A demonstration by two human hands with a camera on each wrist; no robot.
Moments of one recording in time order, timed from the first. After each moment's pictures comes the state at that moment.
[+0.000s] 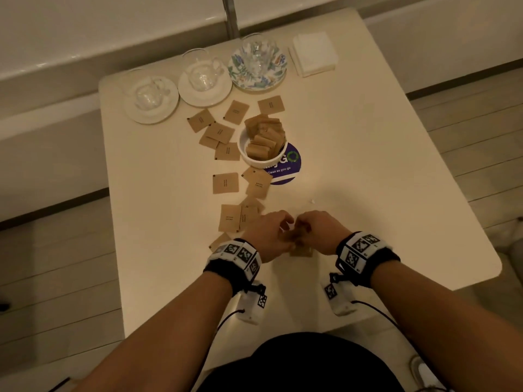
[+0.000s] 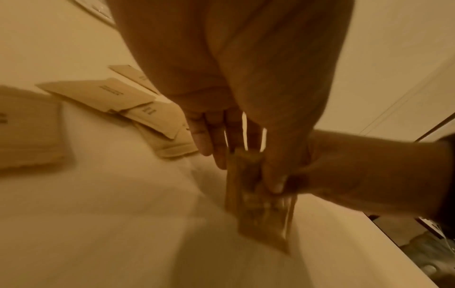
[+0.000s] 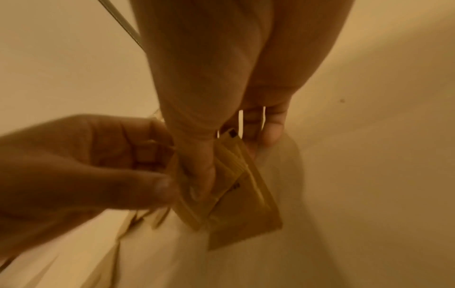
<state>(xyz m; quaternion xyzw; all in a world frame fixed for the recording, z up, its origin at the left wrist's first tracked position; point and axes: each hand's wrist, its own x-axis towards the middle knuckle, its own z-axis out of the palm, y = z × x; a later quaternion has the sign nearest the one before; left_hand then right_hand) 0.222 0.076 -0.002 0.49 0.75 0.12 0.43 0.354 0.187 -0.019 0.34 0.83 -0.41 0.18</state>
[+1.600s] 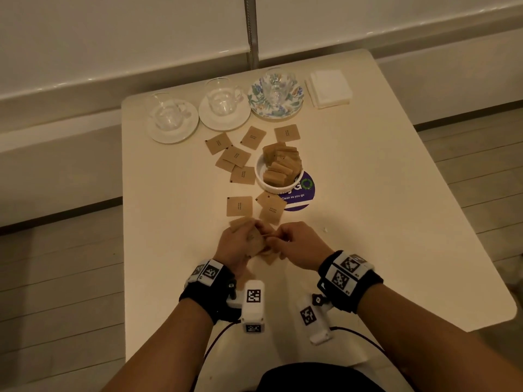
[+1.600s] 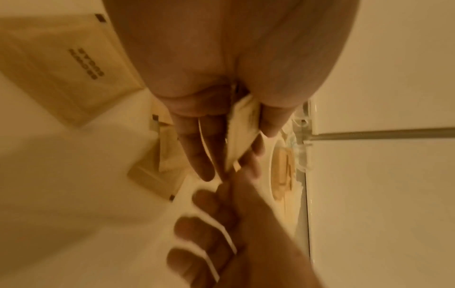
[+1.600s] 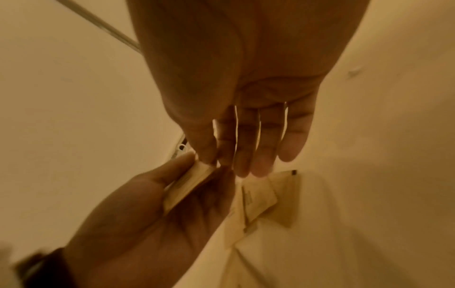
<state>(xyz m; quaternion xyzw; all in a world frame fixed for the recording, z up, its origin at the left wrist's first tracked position) 0.164 0.053 0.007 -0.02 0.61 0.59 0.53 0.283 0.162 0.011 0.37 0.76 -0.53 0.10</state>
